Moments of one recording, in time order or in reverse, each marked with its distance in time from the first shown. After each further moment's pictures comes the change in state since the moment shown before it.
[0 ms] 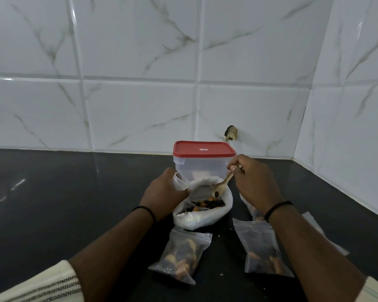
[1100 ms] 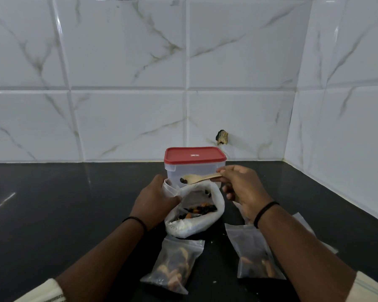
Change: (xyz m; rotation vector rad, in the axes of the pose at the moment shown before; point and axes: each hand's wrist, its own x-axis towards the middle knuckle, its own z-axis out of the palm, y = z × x) left_hand 0.000 0.000 -0.001 -0.023 0.024 0.012; right_hand -0.004 -0.014 0.001 0.818 -0.098 0.479
